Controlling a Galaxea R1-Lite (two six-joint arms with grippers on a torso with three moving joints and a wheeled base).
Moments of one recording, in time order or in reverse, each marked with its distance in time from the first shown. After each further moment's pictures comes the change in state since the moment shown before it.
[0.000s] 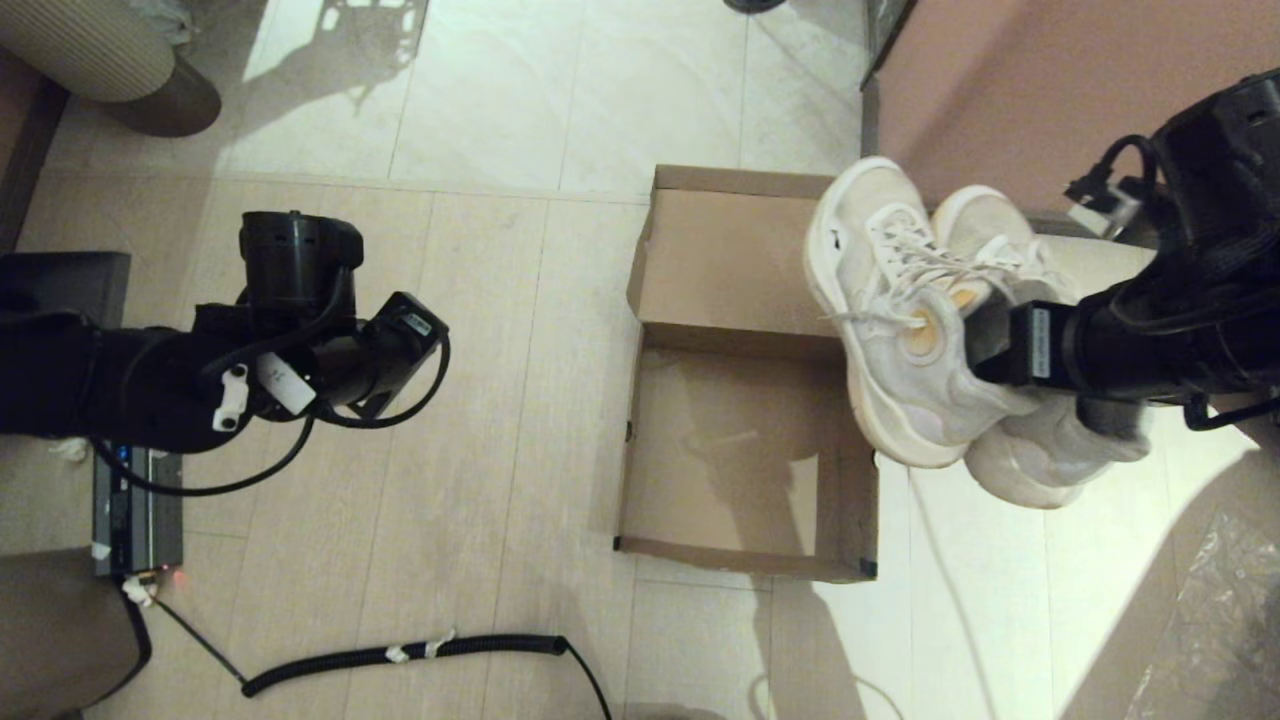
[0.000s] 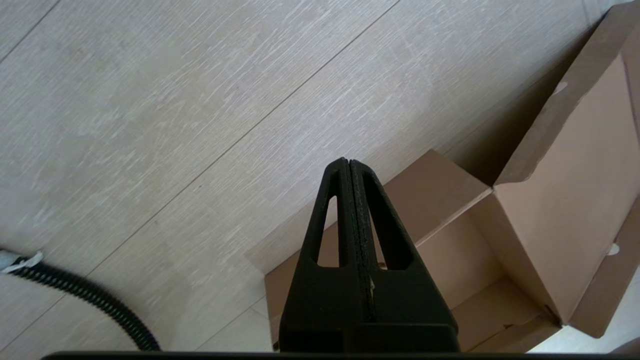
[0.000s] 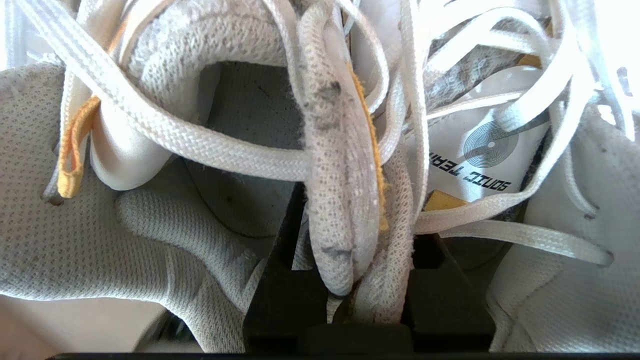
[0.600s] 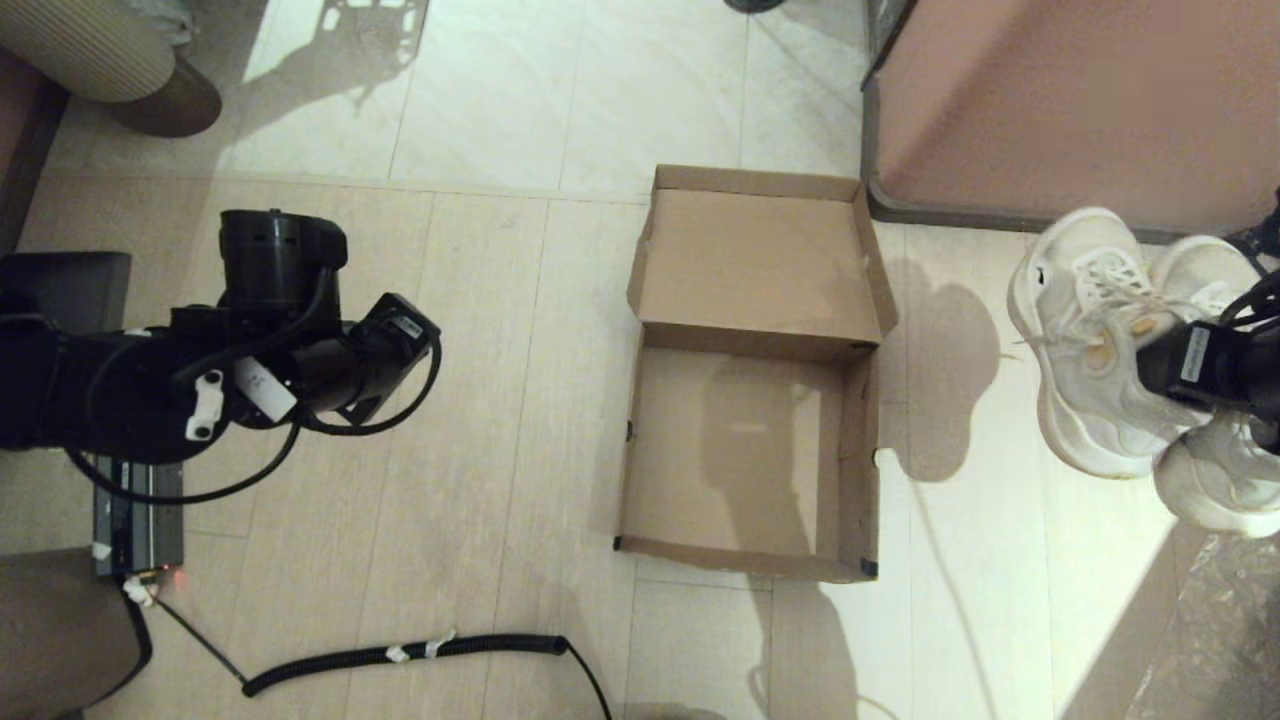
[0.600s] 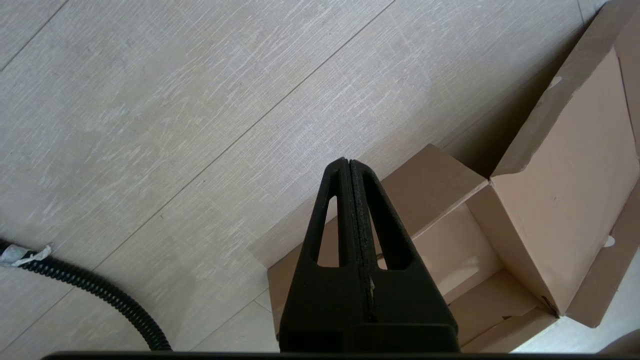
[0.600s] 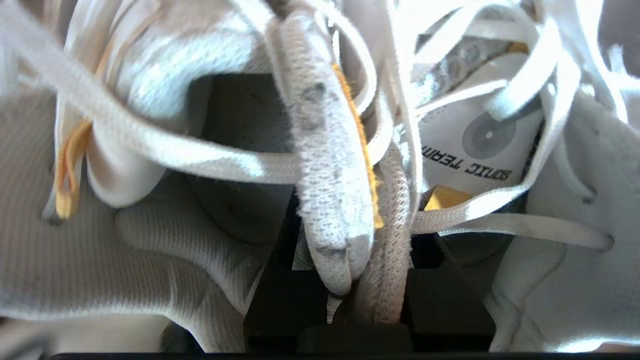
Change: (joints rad) left arm 0.000 -0.038 0.036 0.000 -0.004 0.006; right arm -0.502 0.068 0.050 -0.015 -0.034 0.004
